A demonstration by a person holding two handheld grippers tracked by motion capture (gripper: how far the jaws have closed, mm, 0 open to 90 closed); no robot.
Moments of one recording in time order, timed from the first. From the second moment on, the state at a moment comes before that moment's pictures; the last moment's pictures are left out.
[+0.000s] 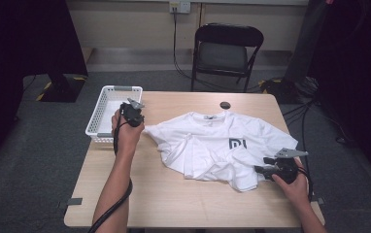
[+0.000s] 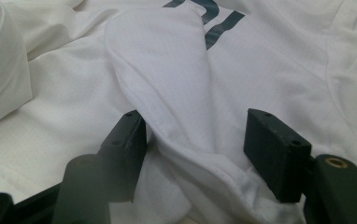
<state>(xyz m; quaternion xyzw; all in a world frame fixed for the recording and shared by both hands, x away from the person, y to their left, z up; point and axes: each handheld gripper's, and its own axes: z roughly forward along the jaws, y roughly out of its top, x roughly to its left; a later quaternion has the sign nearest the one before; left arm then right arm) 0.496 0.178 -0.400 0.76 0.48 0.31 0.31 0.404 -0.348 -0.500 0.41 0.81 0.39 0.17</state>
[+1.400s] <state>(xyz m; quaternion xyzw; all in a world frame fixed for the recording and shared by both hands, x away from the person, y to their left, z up) 0.454 0.152 -0.493 0.79 0.44 0.20 0.37 0.403 -0.347 -0.500 0.41 0.81 0.39 0.17</state>
